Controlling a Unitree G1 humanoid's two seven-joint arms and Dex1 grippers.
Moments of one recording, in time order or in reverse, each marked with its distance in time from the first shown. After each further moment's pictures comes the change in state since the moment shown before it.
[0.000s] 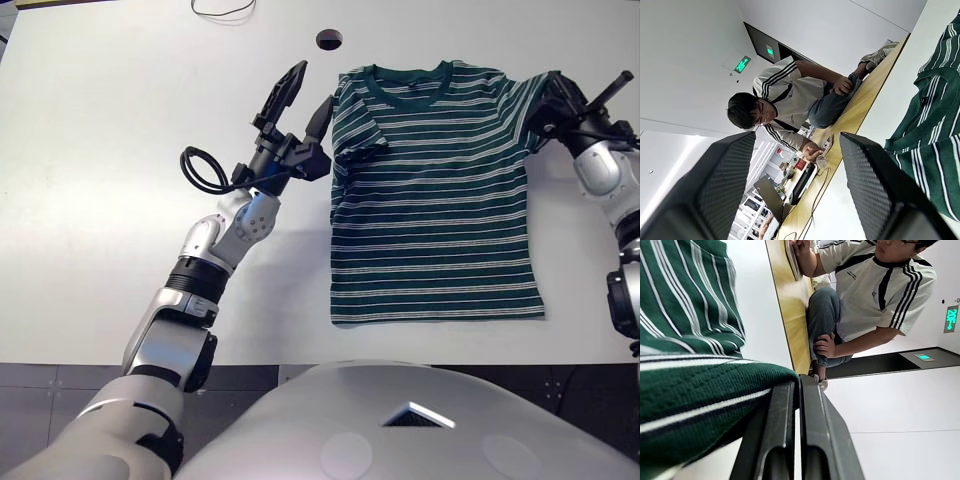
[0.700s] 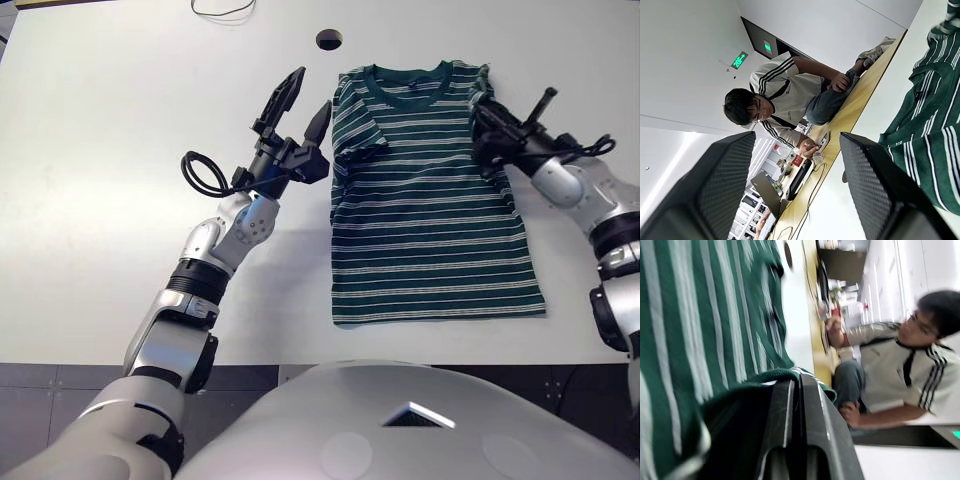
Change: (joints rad) left arm 0.008 -0.002 0.004 0.018 -0.001 -0.009 0.000; right arm 0.096 0.055 0.094 -0.250 -0.043 -0.139 0.124
